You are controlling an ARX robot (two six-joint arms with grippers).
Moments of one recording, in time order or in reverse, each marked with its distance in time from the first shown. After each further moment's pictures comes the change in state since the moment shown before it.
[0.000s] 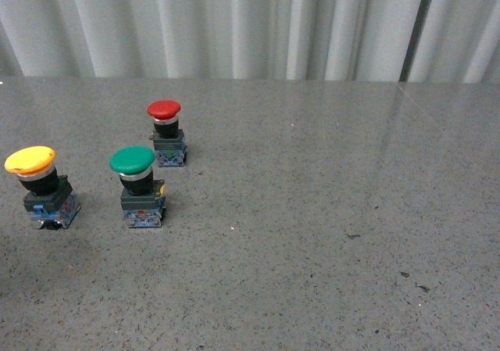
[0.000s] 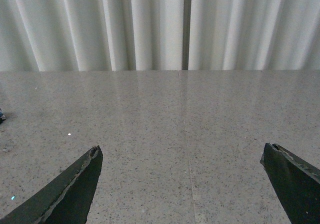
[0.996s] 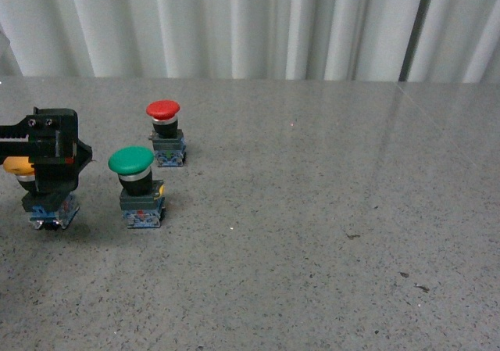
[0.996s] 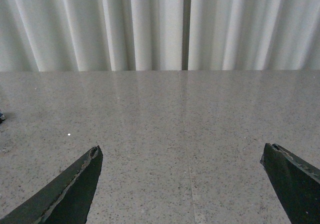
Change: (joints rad) left arm -0.021 0.574 0.169 0.000 0.174 0.001; right arm 0.000 0.000 0.000 0.000 0.000 0.000
